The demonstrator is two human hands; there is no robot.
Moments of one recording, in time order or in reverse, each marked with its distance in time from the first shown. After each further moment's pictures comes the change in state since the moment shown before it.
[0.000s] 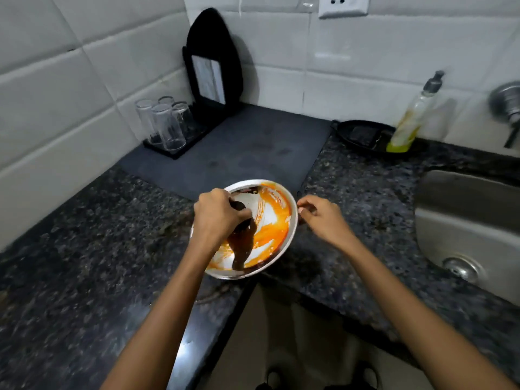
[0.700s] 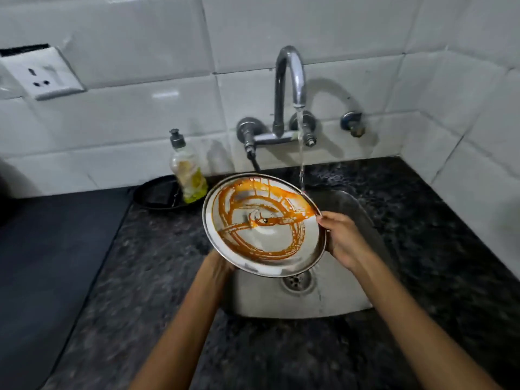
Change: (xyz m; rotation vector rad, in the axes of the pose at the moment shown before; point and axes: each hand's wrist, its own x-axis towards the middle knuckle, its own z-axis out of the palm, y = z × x) left_hand -0.043 0.350 0.225 -1.021 -0.785 -0.384; right_hand -0.093 0.249 -0.323 0.804 0.560 0.522
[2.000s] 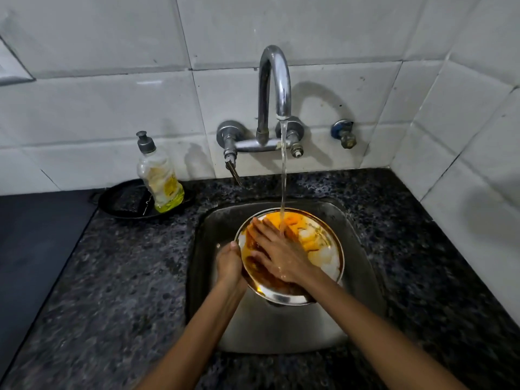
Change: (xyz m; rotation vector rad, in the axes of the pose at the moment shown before) left_hand 0.071 -0.039 0.069 -0.182 0.081 0.080; right_hand 0.076 0.045 0.029 -1.392 -0.360 -0.603
